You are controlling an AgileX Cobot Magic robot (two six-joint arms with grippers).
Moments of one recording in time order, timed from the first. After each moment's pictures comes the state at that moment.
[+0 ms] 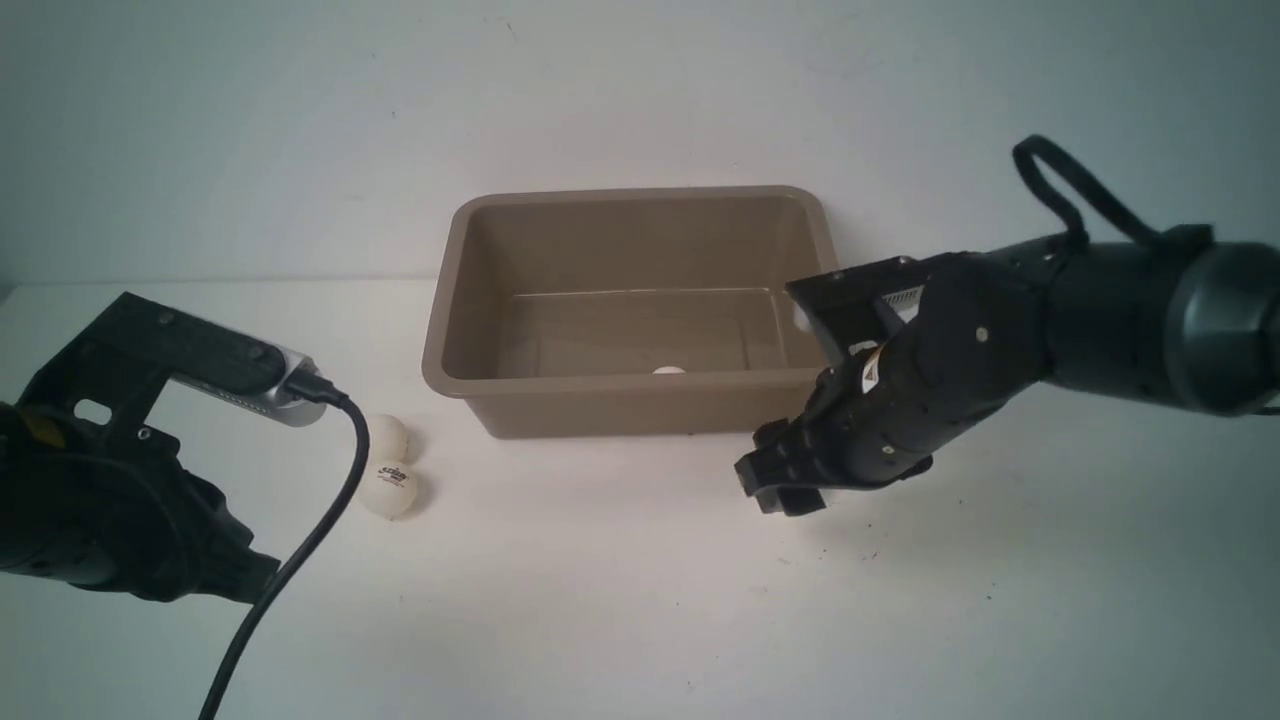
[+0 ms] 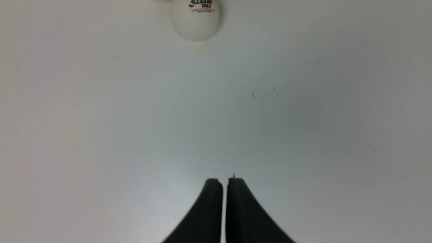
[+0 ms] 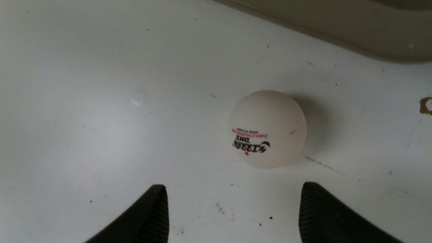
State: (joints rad) right arm 0.51 1.87 -1.23 0.14 0.66 0.01; left arm -0.08 1.19 -0.78 -0.20 0.76 0.40
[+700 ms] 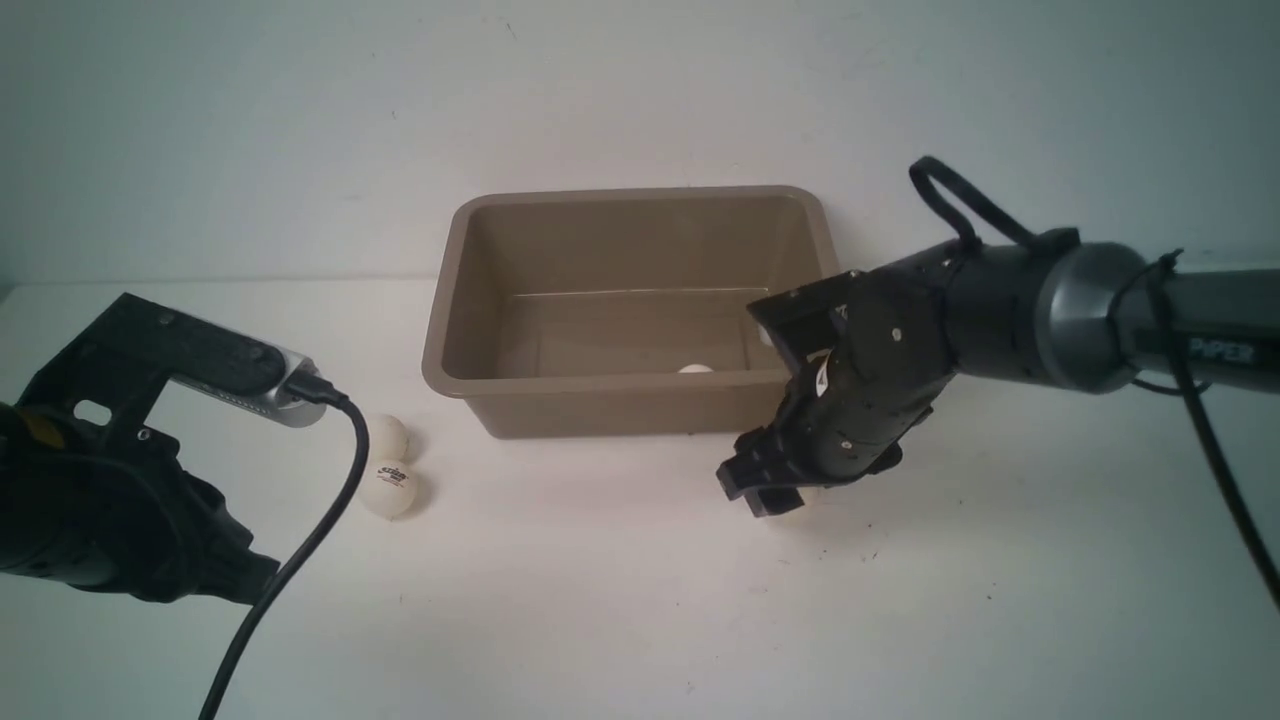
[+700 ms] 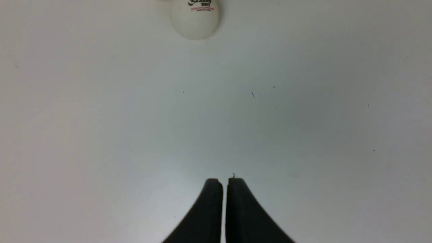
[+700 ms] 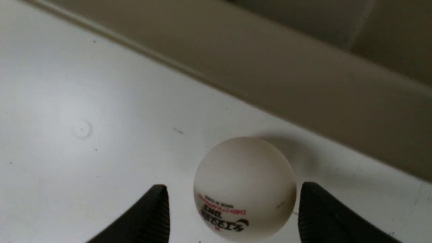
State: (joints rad) right arm 0.51 2.03 -1.37 0.04 0.72 0.03; left arm -0.08 1.19 -0.78 -0.20 0.76 0.40
